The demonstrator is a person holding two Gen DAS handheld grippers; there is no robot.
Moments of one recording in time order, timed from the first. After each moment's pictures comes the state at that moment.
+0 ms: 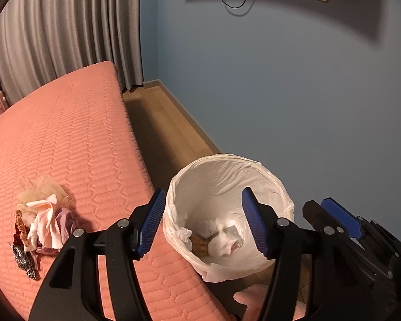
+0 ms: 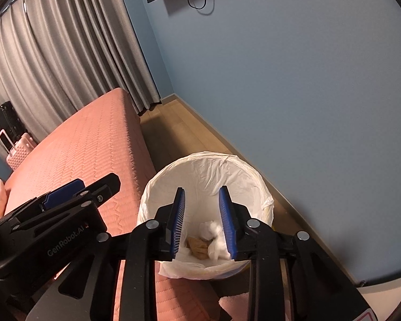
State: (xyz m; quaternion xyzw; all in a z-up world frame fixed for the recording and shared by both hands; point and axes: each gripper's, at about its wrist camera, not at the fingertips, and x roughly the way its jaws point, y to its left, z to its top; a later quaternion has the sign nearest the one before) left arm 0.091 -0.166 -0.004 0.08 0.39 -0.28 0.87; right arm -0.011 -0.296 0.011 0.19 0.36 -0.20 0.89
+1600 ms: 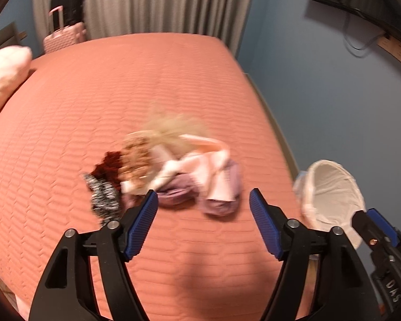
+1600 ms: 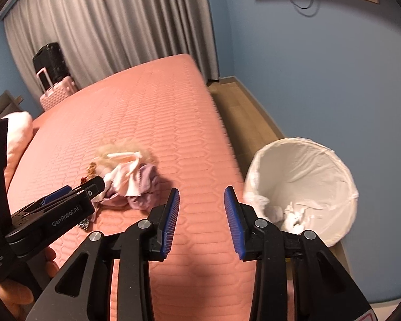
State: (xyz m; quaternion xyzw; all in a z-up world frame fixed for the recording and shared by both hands) left arm 0.126 0.064 -0.036 -0.04 0.44 -0.09 0.89; right arm 0.044 -0.121 0.002 0.10 0.41 -0.07 0.90
